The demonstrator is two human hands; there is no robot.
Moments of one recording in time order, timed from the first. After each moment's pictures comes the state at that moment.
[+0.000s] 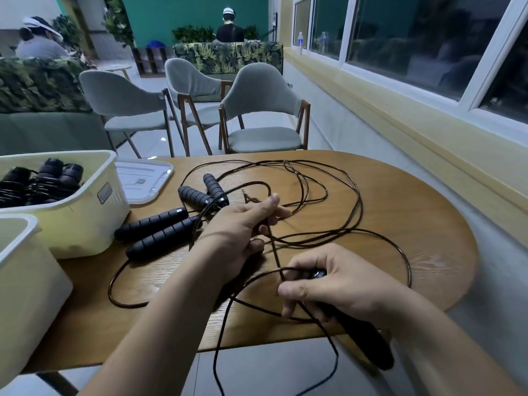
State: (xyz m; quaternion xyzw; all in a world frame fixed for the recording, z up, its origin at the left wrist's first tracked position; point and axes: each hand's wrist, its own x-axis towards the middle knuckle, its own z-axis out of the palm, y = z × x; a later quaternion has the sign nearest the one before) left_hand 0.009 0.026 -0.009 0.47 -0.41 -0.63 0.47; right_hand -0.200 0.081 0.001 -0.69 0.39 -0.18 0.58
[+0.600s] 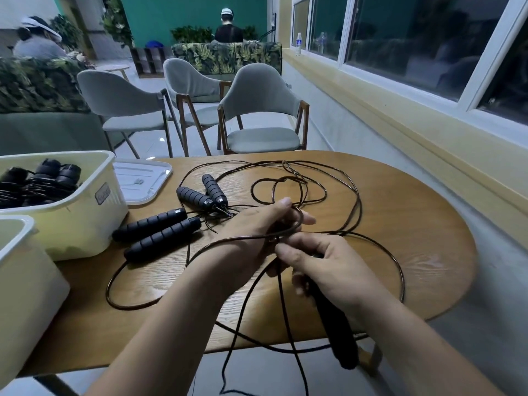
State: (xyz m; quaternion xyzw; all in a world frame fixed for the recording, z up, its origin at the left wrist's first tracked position) left_hand -0.009 0.044 0.000 0.40 -0.48 -0.65 0.43; right_hand -0.178 0.078 -0.016 -0.58 0.44 -0.37 0.58
